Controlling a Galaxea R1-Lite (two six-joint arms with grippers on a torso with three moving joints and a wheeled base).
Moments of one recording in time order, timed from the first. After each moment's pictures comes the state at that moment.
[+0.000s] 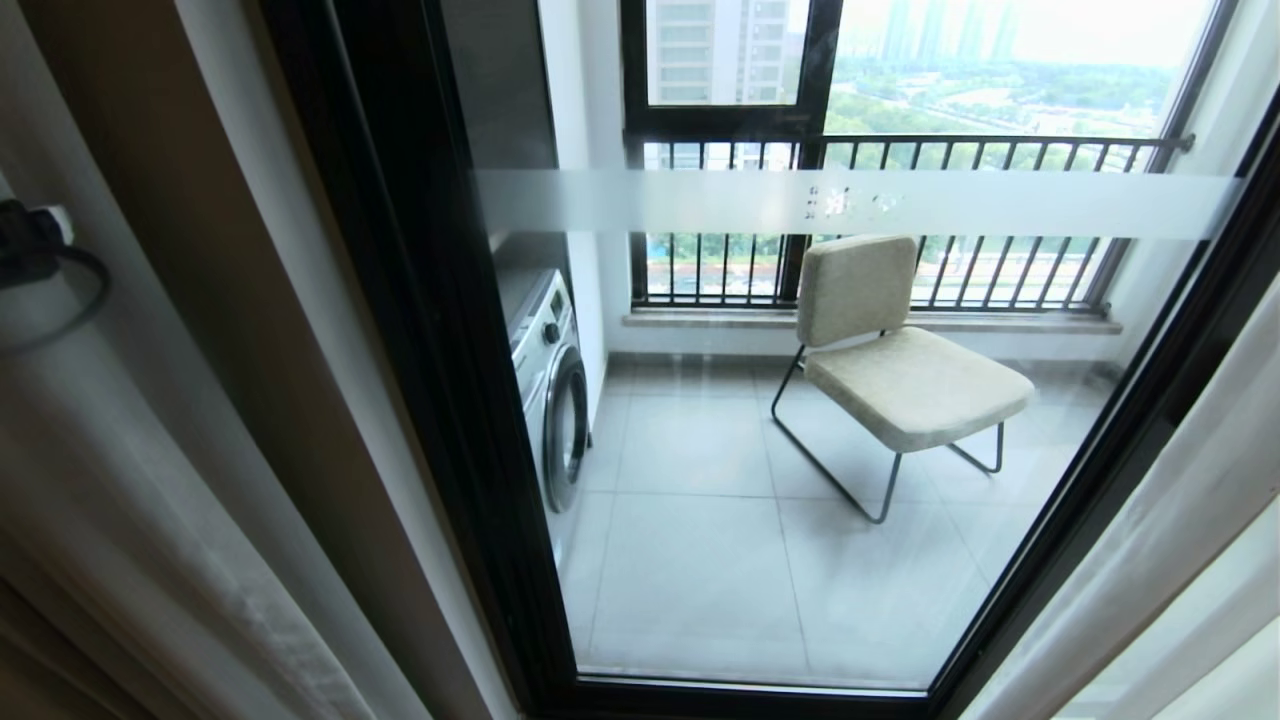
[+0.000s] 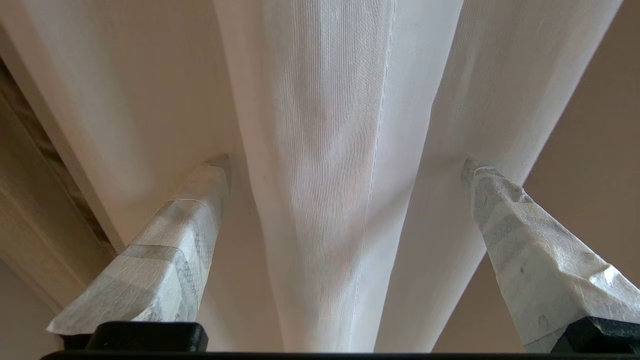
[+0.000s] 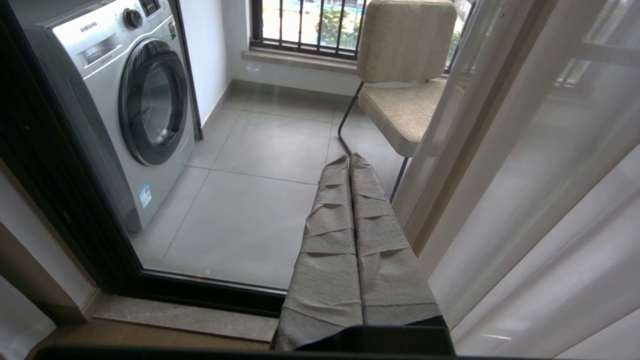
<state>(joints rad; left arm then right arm) 0.35 1.51 -1.01 -0.52 0.27 -0.05 0.00 0.00 0.00 0.00 0.03 -0.11</state>
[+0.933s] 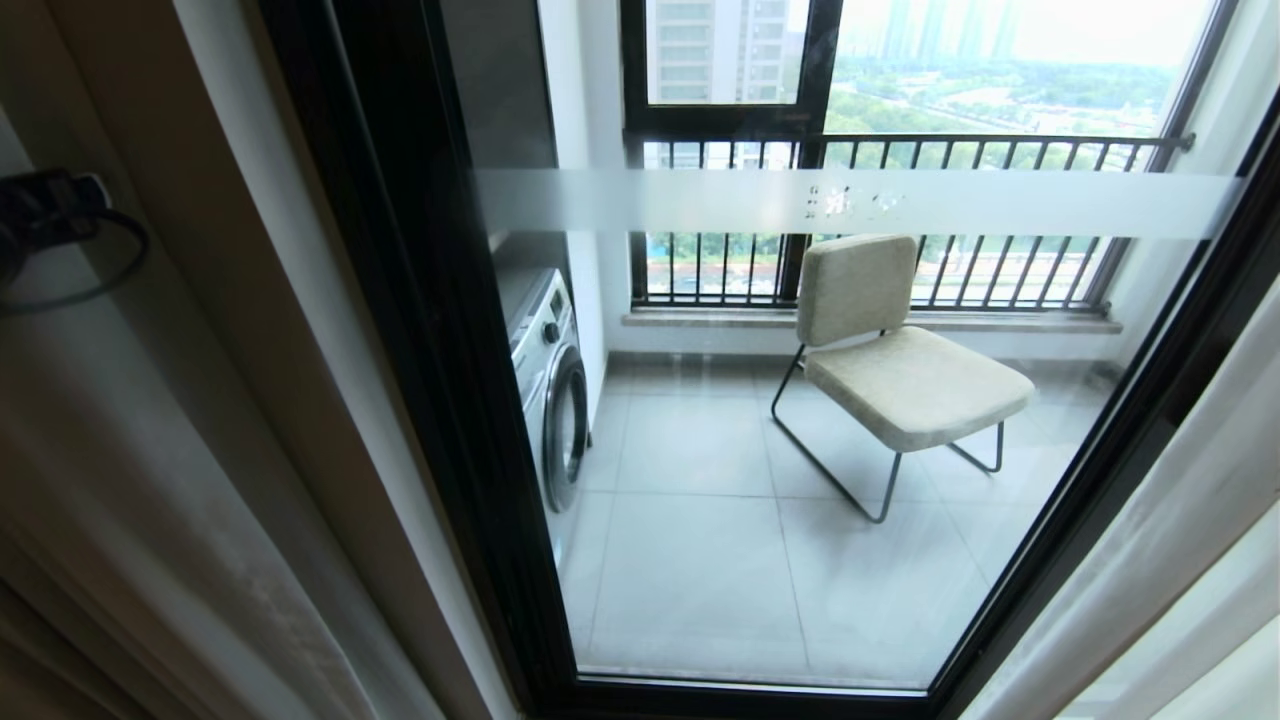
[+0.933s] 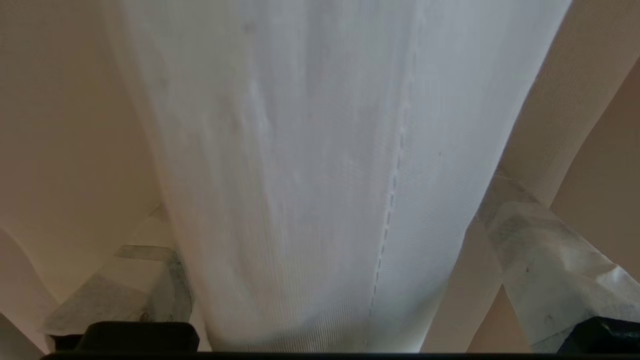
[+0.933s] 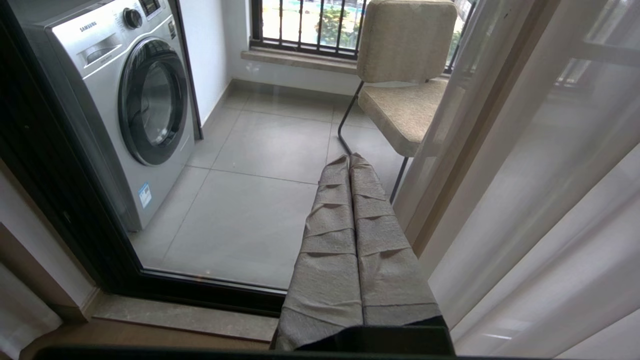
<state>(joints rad) 0.36 1.72 -1.21 -0.58 0.26 -0.05 0.00 0.00 0.00 0.00 0.03 -0.11</state>
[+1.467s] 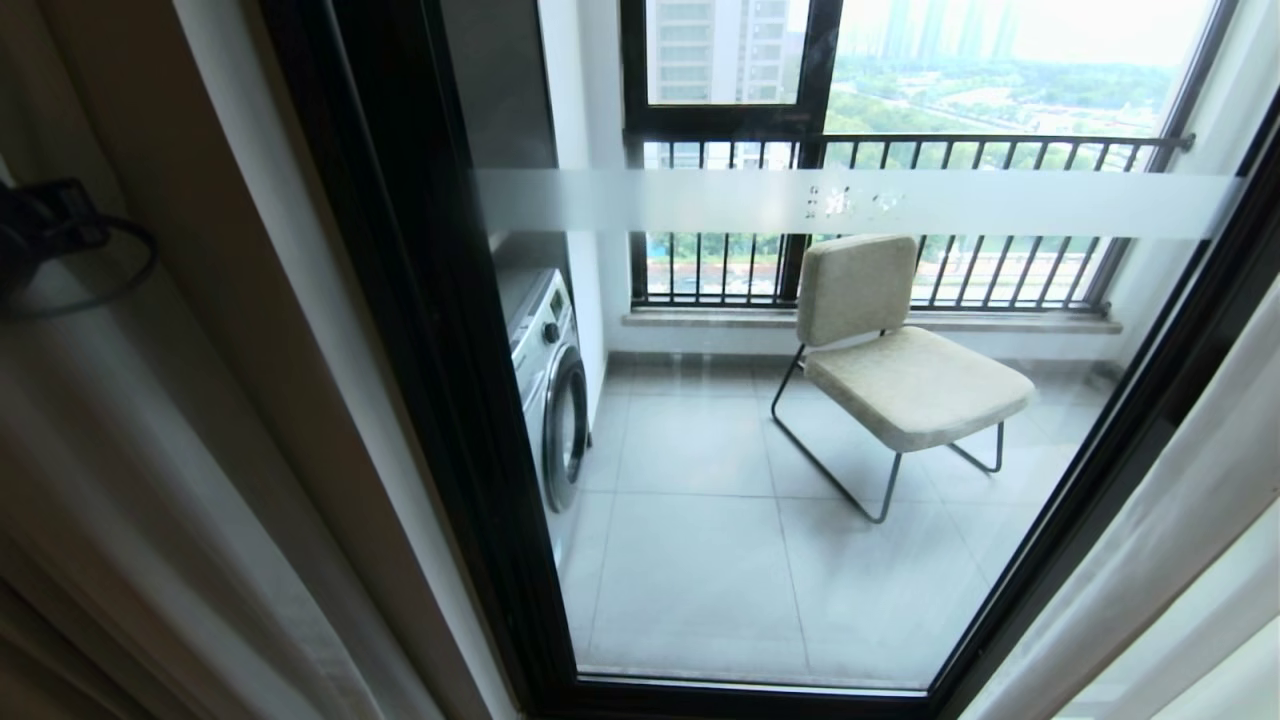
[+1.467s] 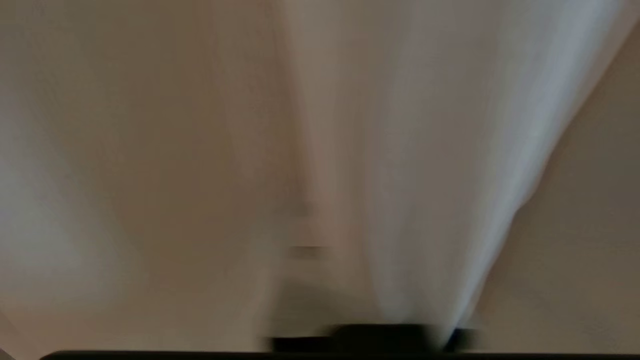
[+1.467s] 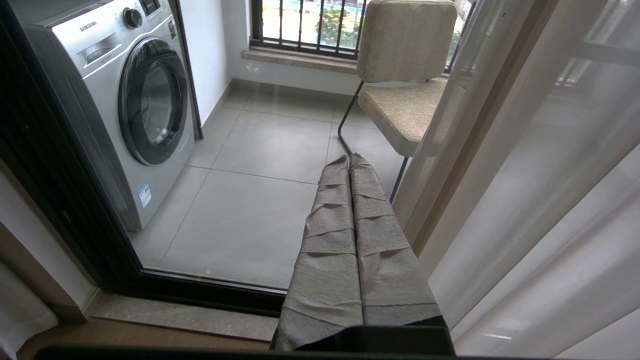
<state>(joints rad) 0.36 1.74 -1.21 -0.58 0.26 -0.05 0.00 0.00 0.00 0.00 0.03 -0.11</state>
